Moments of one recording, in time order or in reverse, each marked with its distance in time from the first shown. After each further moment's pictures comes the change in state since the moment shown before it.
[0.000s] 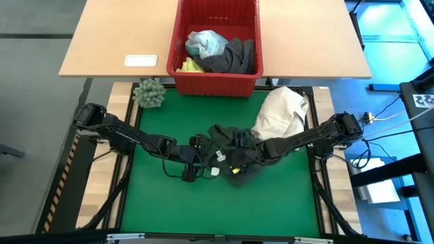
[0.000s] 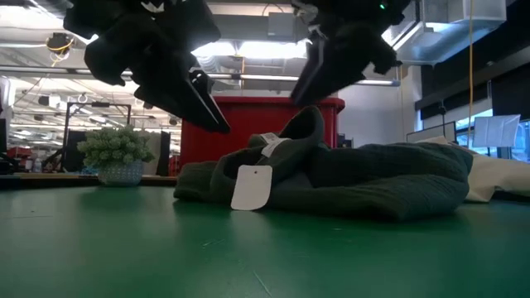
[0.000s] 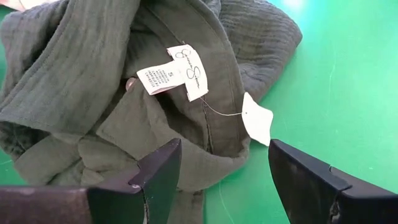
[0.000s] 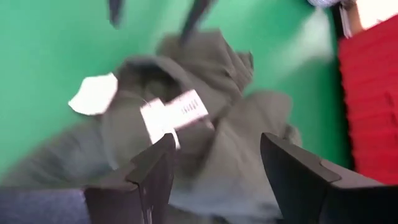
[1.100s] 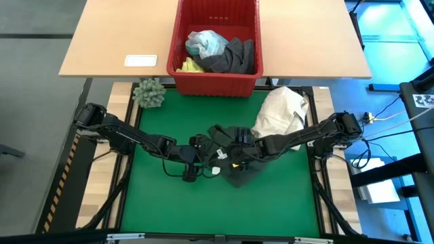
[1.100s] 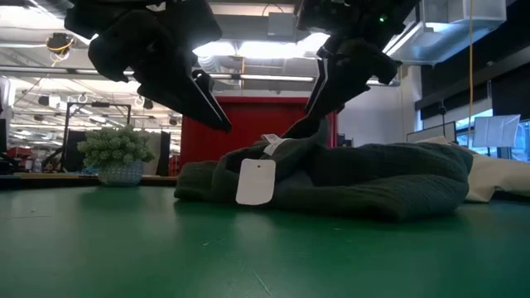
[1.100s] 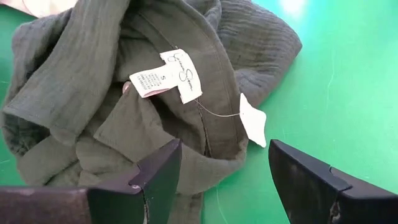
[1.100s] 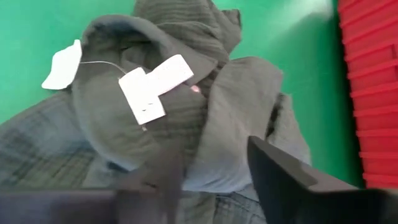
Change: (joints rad) left arm 0.000 0.000 0.000 0.017 0.000 -0.022; right arm -0.035 0.000 -0.001 -0.089 -0.033 0.113
